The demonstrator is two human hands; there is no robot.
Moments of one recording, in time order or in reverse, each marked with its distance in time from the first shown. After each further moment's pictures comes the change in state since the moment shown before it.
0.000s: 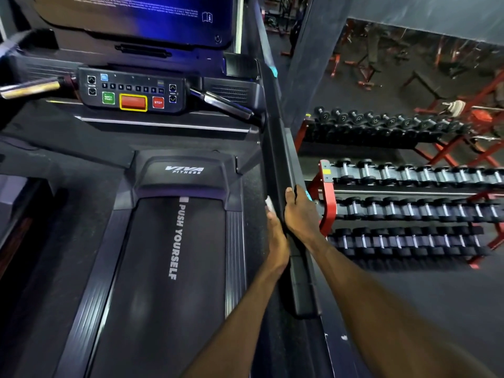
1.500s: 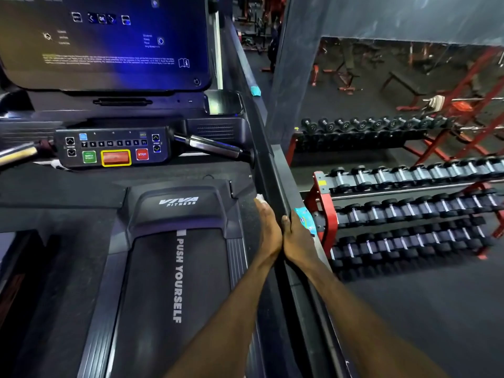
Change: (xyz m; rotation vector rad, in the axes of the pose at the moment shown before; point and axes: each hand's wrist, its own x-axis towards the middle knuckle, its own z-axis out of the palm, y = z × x) left_hand 0.116 0.054 -0.003 0.028 0.062 0.119; right_hand 0.045 -0.017 0.007 0.069 -0.052 0.078
